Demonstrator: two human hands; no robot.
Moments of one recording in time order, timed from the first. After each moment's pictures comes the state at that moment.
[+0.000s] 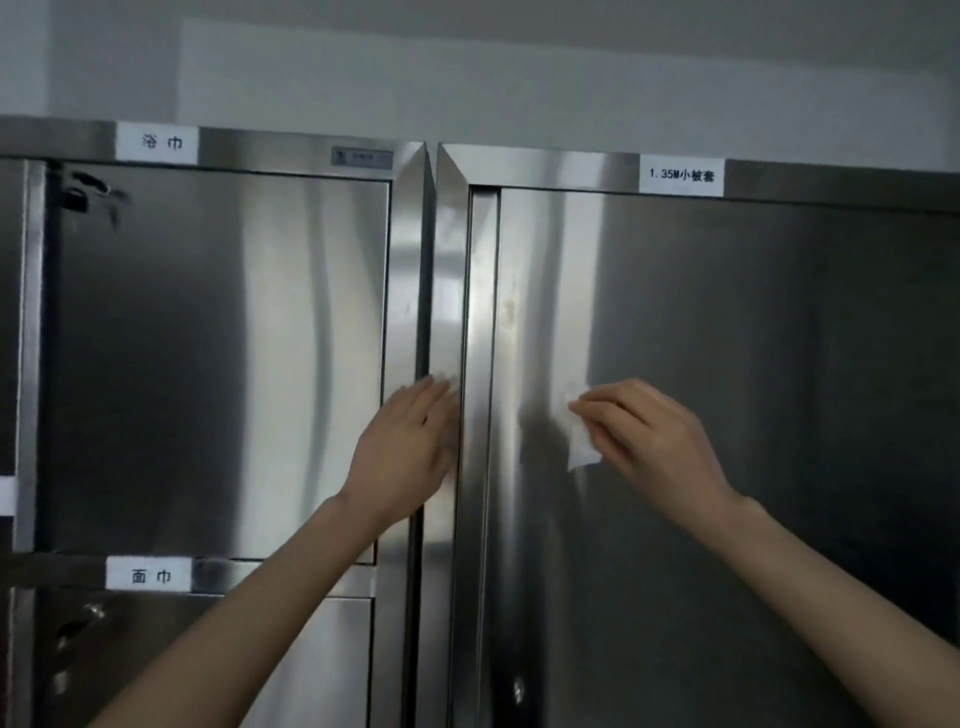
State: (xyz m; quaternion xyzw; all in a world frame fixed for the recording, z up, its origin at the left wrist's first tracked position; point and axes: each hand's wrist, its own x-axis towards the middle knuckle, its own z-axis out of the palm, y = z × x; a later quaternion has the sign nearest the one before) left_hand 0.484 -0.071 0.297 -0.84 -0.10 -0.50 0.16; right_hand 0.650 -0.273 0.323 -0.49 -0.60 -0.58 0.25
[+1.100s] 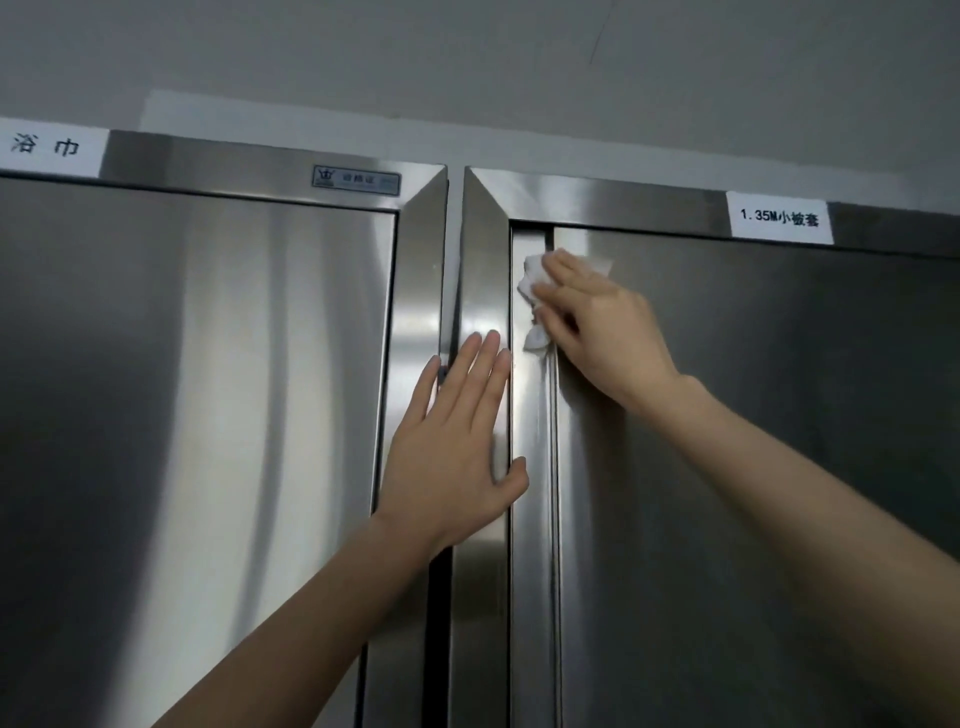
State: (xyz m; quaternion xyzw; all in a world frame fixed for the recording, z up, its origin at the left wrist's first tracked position) left_hand 0.592 0.055 0.386 -0.76 -0.09 -0.58 0.29; right_hand 0.707 -0.075 0.490 -0.56 -0.50 -0.61 0.26
